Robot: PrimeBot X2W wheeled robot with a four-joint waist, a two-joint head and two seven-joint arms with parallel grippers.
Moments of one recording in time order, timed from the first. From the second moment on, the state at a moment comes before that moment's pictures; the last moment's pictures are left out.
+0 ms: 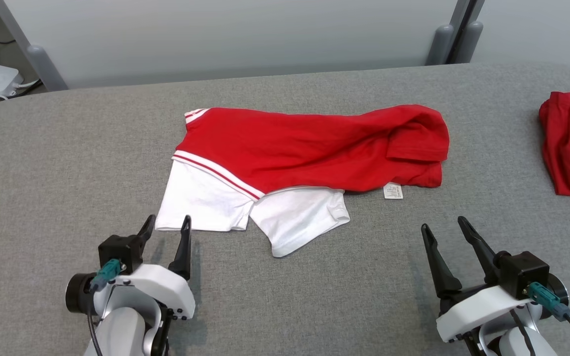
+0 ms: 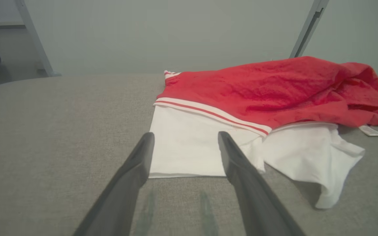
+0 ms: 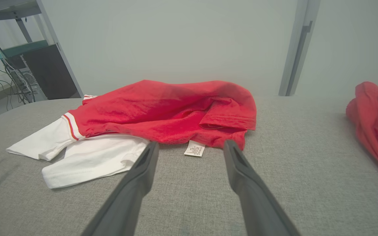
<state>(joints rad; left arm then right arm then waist) -0.32 0.05 -0.13 0.61 -0.22 -0.03 -0.25 -0.17 -0.10 0.20 0.34 0.23 0.13 -0.25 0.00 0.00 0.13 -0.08</state>
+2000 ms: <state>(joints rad) -0.51 0.05 -0.15 0.73 -0.28 -0.02 -0.23 -0.62 -0.15 0.23 0.84 0.13 0.13 -0.25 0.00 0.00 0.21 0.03</state>
